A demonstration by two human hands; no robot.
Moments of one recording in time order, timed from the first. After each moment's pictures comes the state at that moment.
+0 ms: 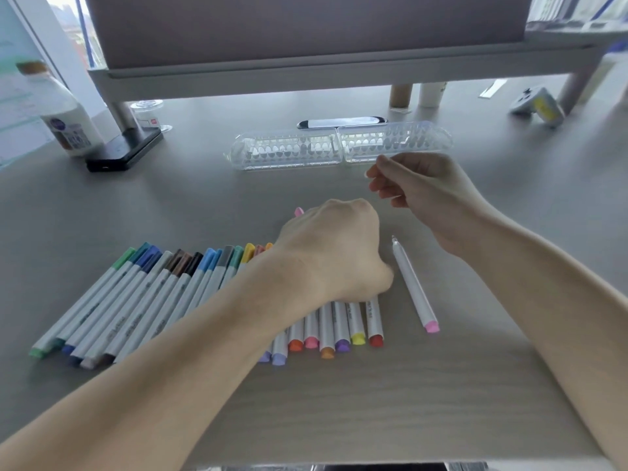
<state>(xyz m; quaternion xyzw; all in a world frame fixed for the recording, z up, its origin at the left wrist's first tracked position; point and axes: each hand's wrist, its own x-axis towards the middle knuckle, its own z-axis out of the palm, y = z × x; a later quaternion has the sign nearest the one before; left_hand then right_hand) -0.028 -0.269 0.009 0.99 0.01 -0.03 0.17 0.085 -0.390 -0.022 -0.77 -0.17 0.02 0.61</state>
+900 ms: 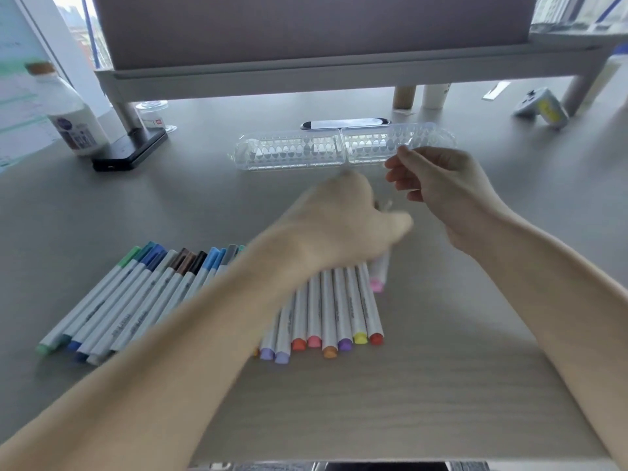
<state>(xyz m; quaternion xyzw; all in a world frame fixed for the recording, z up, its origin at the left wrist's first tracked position) -0.016 -0.262 0.019 0.96 0.01 0.01 0.28 0.095 -0.397 -0.021 -0.76 -0.14 -0.01 0.64</state>
